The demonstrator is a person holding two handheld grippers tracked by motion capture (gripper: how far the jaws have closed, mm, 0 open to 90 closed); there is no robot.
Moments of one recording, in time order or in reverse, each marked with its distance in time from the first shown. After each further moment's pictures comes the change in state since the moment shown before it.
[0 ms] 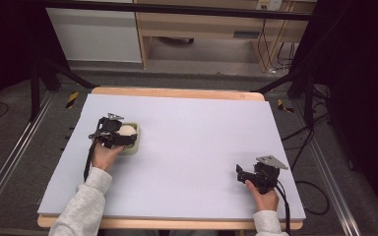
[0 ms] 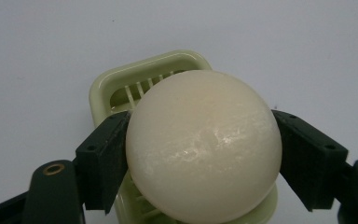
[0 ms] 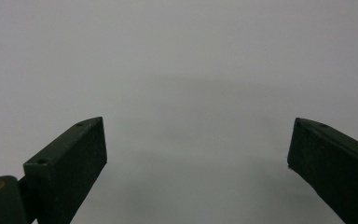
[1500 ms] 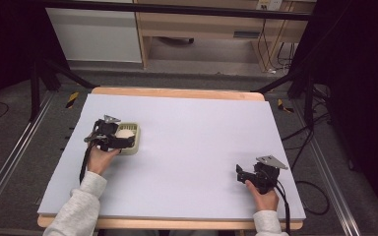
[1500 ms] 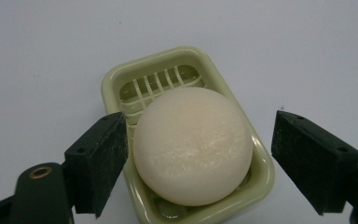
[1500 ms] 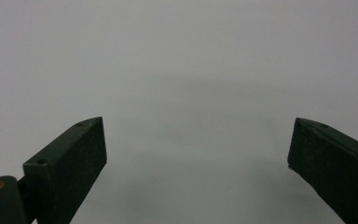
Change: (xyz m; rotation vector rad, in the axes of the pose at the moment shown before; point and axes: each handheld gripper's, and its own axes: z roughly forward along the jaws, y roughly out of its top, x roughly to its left) left arm -0.001 -0.010 -0.018 -0.030 0.007 0.028; right arm 0.000 0.000 0.000 0.002 0.000 -0.002
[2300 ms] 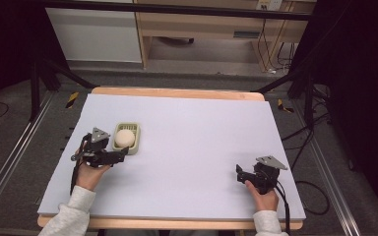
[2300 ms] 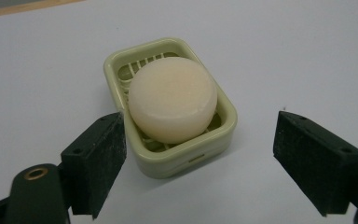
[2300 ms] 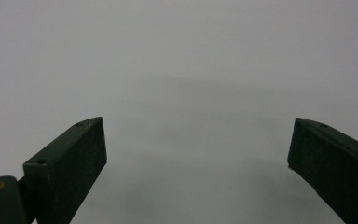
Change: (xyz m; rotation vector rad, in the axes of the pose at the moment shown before) left arm -0.008 -0.042 -0.044 -0.133 -0.017 0.020; right arm 0.001 0.000 -0.001 -0.007 -0.008 -0.006
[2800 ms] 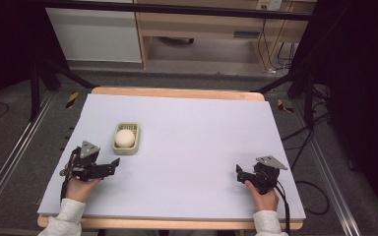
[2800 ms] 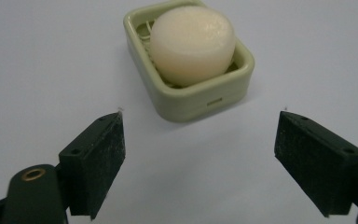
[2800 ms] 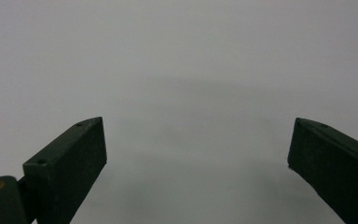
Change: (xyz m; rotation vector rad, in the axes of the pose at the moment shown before) left arm 0.009 -0.041 -0.017 0.028 0.025 0.012; right arm 0.000 0.000 0.000 0.000 0.001 -0.001
